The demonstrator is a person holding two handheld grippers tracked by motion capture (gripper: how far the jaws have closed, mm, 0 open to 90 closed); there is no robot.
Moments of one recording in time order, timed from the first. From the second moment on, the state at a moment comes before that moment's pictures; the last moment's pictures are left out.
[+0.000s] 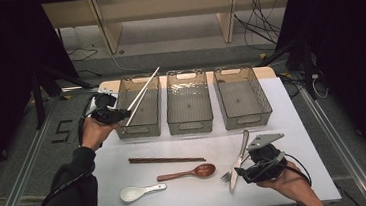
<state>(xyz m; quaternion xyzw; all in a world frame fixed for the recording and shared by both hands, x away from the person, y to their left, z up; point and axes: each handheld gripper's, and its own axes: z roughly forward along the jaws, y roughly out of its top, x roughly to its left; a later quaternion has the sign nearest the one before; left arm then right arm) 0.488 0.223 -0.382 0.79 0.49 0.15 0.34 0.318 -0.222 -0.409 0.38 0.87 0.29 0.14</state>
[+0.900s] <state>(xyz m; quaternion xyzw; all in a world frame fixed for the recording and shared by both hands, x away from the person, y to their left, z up) 0.512 0.221 -0.407 0.78 0.54 0.14 0.30 0.318 -0.222 -0.409 0.38 0.87 0.28 0.13</state>
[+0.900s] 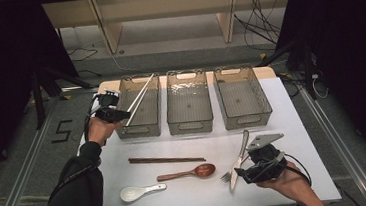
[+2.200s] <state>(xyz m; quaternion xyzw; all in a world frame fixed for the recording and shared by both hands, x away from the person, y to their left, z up) 0.428 0.164 -0.388 0.86 0.34 0.09 0.36 0.318 -0.224 -0.407 0.39 0.86 0.30 0.14</state>
